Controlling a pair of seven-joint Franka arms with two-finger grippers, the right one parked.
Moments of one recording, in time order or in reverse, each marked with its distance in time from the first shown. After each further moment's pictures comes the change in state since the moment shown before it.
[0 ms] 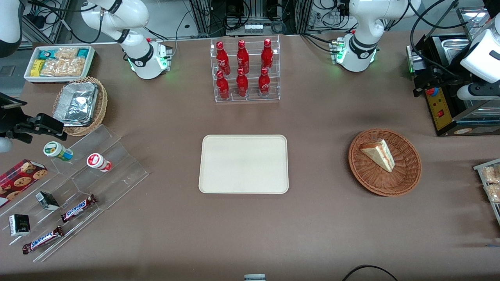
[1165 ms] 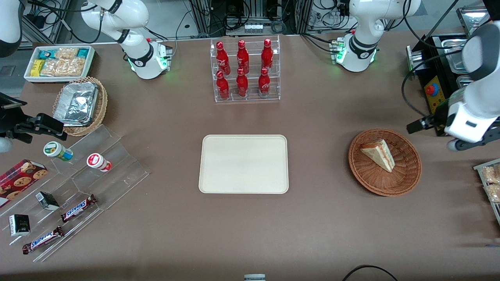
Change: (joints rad) arm 0.025 0.138 0.038 -0.232 0.049 0.261 -0.286
